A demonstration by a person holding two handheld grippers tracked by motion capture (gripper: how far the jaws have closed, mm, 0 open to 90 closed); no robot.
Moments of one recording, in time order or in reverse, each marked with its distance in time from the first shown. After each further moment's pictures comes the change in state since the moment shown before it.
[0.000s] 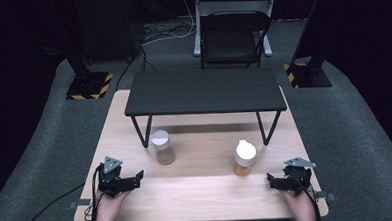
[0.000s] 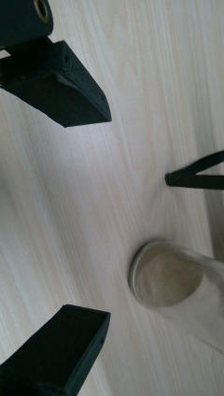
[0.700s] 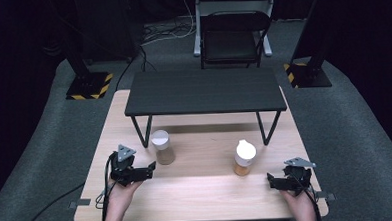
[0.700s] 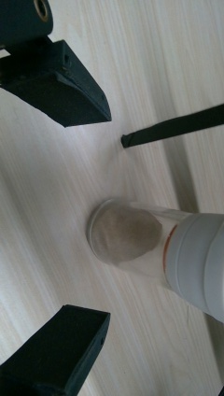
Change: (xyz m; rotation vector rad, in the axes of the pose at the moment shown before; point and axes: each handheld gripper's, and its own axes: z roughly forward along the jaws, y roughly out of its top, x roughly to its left) left arm -0.028 0.040 0.013 -0.002 -0.024 0.058; right arm 0.000 0.000 0.000 0.000 0.000 0.000
